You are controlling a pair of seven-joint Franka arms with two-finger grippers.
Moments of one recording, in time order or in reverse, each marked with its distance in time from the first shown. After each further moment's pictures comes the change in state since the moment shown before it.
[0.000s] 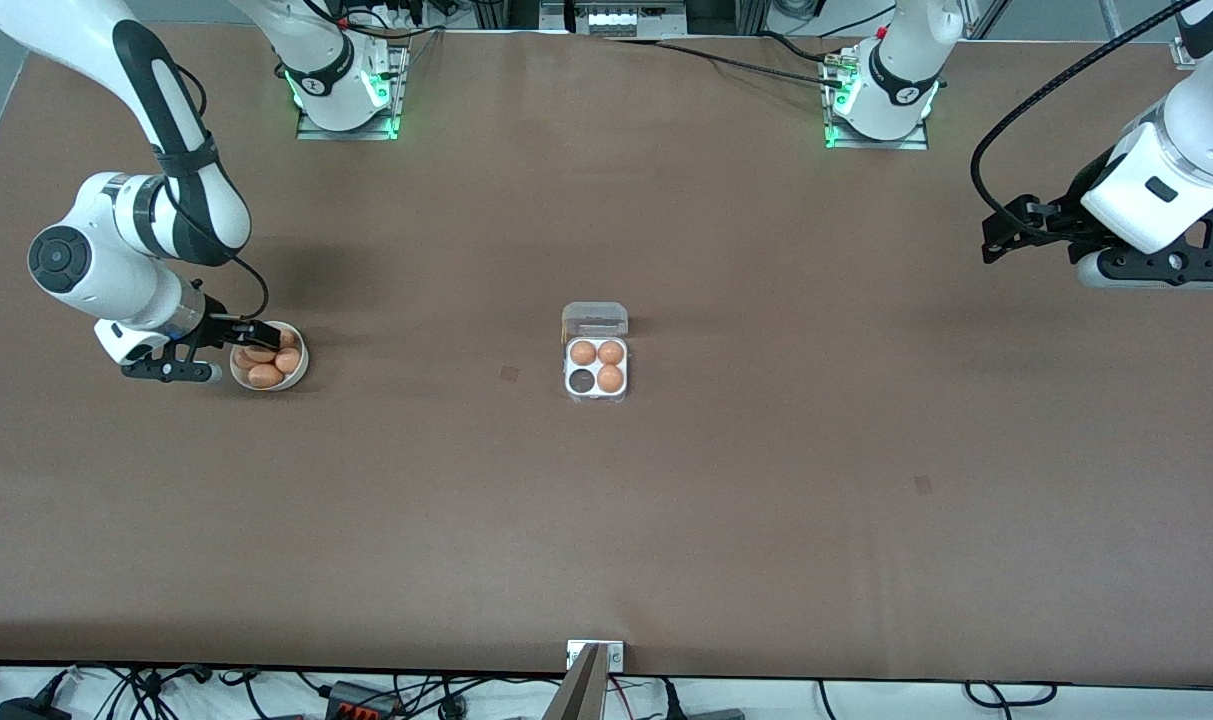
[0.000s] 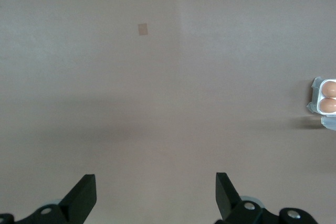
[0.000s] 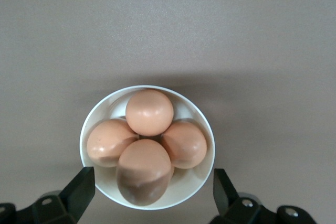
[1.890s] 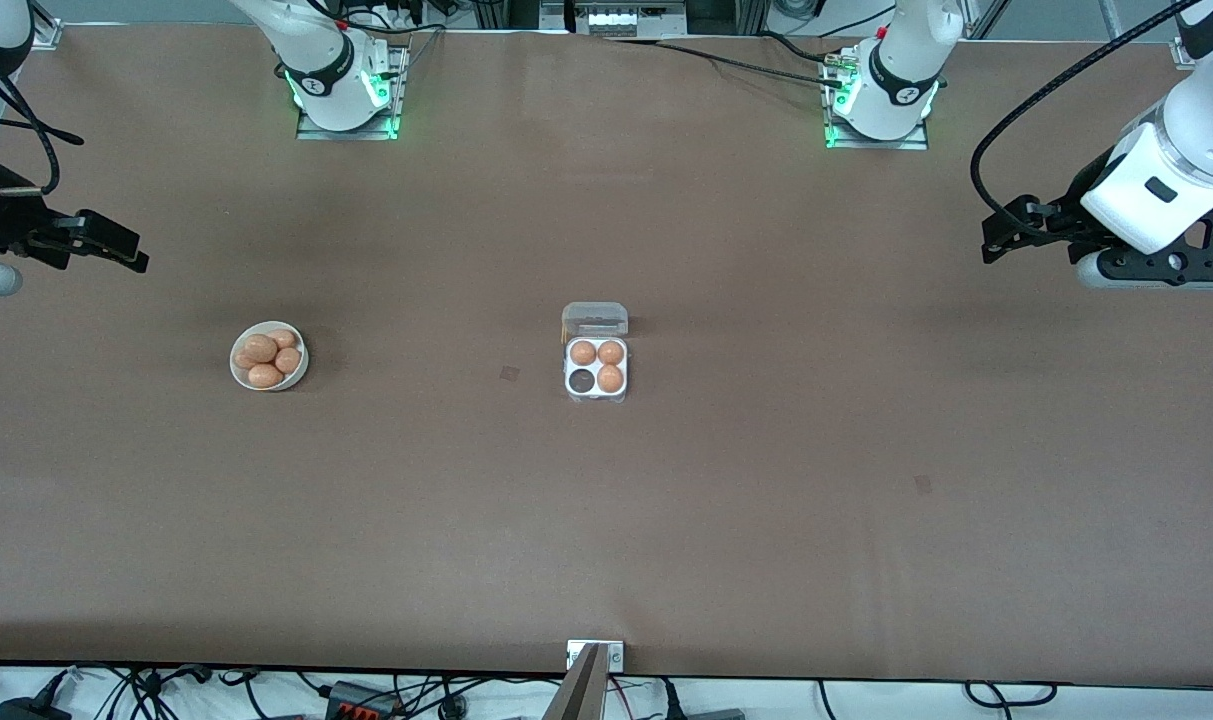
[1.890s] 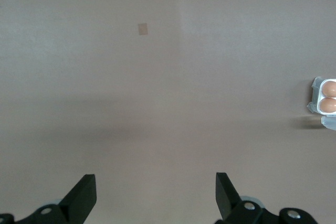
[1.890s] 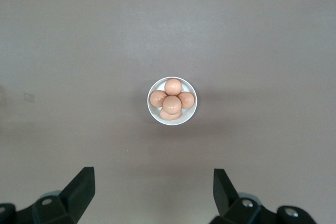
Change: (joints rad) left arm 0.000 0.000 0.000 -0.001 0.000 0.000 0.000; right arm 0.014 -0.290 0.003 0.473 0.001 -0.747 0.021
